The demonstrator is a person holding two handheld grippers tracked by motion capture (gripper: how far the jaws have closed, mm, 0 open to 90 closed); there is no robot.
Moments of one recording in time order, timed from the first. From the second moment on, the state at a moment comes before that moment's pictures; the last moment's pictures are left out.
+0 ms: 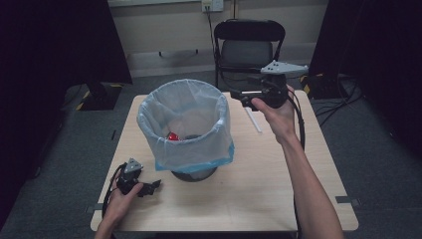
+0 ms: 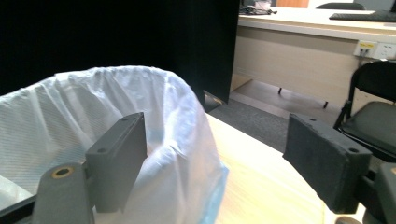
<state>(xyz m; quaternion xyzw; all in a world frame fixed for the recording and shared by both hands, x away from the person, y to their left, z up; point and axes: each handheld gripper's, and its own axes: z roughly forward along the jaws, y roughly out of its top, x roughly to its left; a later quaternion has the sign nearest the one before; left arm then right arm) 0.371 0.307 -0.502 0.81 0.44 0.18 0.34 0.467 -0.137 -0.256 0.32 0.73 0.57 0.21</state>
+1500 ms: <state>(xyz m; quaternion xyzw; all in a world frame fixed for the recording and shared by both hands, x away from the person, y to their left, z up) 0.371 0.307 -0.502 0.81 0.44 0.18 0.34 0.516 -0.180 -0.403 0.44 0.76 0.43 0.19</state>
